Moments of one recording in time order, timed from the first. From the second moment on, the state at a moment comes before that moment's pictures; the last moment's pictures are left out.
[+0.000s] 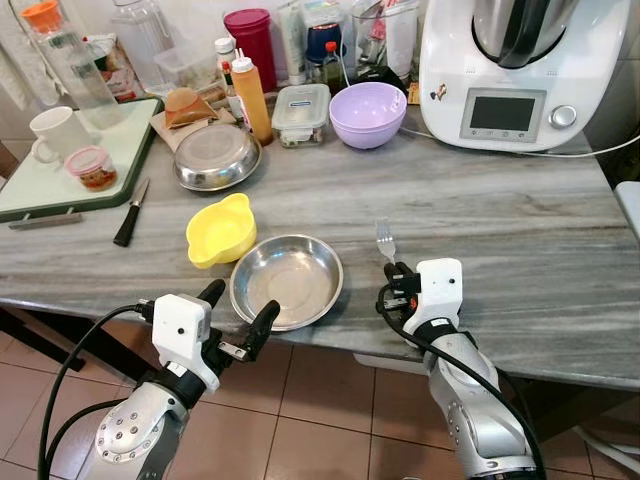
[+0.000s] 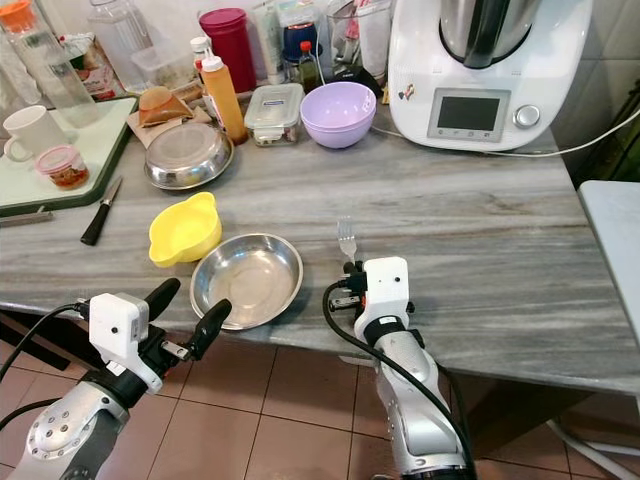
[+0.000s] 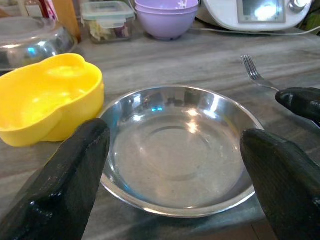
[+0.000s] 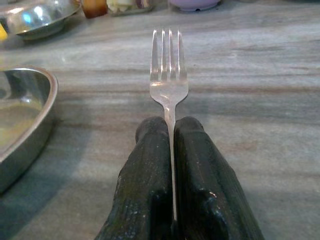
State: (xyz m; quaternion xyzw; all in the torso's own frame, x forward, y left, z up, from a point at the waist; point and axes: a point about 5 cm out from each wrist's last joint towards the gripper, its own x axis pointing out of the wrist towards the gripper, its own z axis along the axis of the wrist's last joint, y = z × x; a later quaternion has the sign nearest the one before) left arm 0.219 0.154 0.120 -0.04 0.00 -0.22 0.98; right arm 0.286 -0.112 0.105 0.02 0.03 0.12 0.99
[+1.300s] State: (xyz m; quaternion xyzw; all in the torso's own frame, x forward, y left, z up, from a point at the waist) left arm 0.226 0.145 0.125 -0.05 0.01 -0.24 0.97; right arm 0.294 -0.121 0.131 0.01 0.05 0.10 0.99
